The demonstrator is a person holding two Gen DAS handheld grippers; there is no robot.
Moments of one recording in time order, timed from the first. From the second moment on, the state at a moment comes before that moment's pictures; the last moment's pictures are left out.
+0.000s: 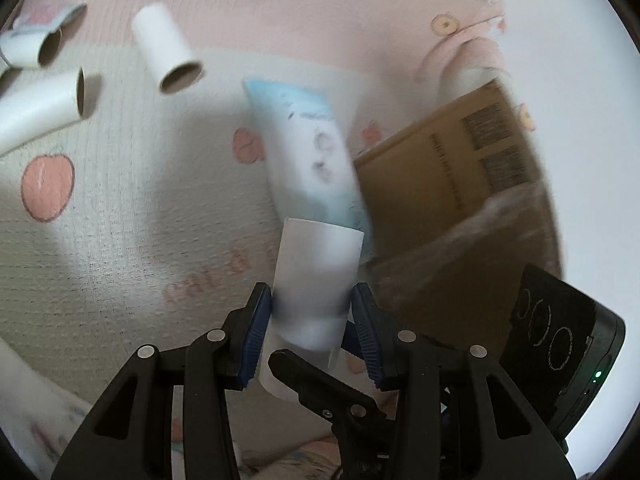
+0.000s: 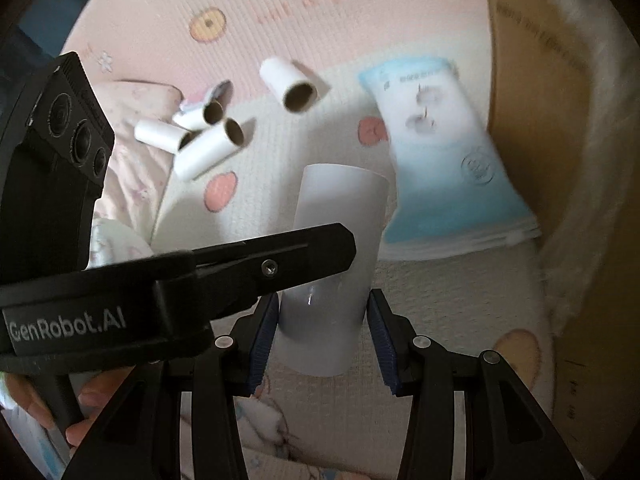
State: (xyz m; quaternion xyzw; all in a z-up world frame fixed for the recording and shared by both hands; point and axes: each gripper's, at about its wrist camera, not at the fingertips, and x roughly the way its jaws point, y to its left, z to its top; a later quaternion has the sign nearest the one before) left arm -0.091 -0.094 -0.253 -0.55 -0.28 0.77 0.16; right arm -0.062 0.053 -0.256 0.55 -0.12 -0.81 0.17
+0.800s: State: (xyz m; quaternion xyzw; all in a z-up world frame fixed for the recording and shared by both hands) left arm -0.080 -0.034 -0.090 -0.43 -0.18 0.87 0.18; right arm -0.018 0.108 -0.104 0.35 -0.17 -0.90 0.22
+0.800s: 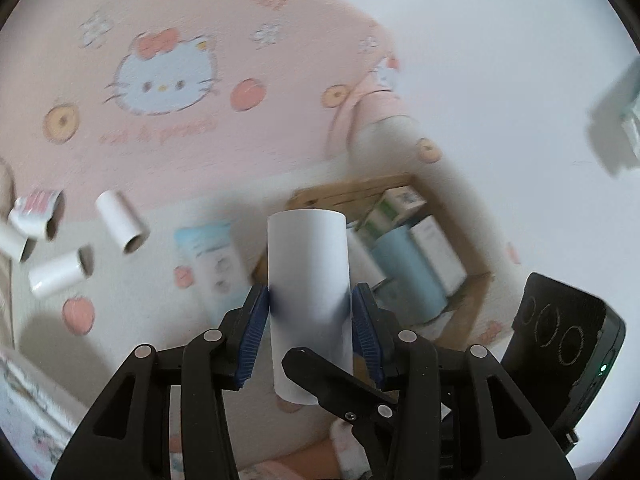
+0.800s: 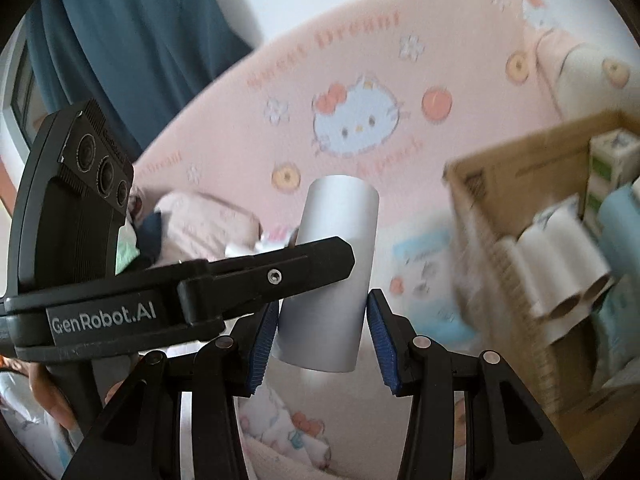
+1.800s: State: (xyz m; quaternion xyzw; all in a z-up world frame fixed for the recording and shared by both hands) left arm -0.228 0.139 -0.109 -0.53 -0.17 0.78 0.27; right arm -0.103 0.294 -0.073 0.48 -0.09 -0.87 0.11
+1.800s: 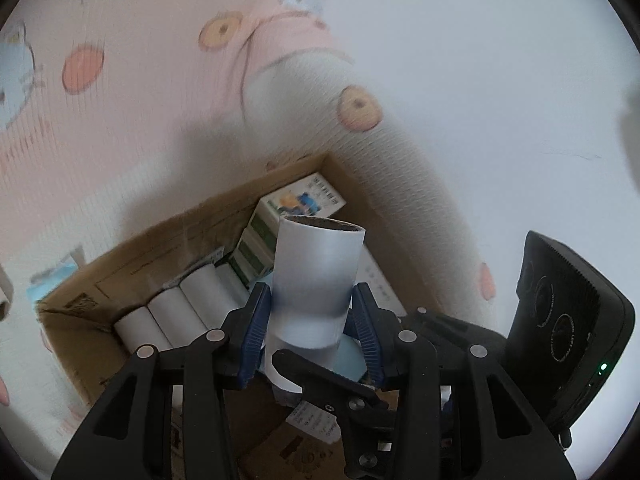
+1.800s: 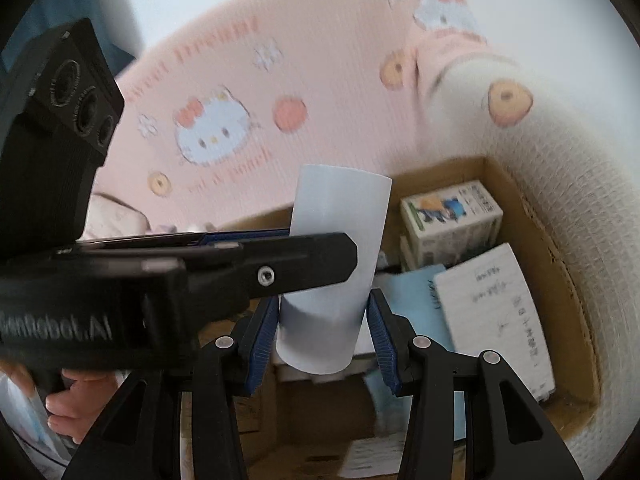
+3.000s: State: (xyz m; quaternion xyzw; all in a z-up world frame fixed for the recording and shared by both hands) left arm -0.256 0.112 -0.182 -0.63 -0.17 0.74 0.19; right arm -0.146 0.288 -0.149 0.62 -0.08 -0.76 0.17
